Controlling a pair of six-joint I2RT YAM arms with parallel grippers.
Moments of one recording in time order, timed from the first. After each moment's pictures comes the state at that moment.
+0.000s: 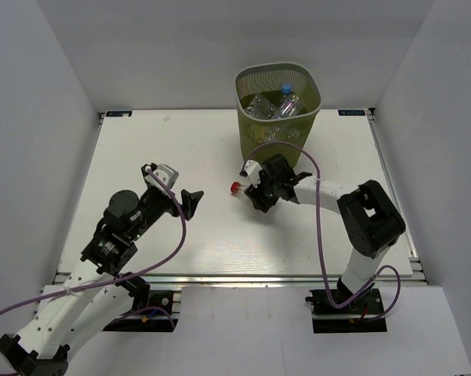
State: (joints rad) left arm -0.57 0.62 0.70 -0.14 0.07 0.04; right arm 0.62 1.79 1.02 -0.12 -0.15 -0.38
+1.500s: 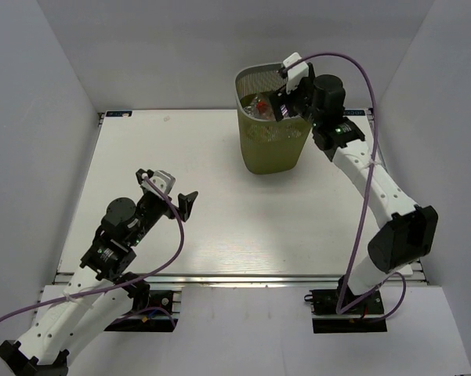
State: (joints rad) left arm -0.57 0.55 0.63 -0.11 -0.01 0.11; right arm 0.42 1.61 1.60 -0.08 -0.10 -0.39
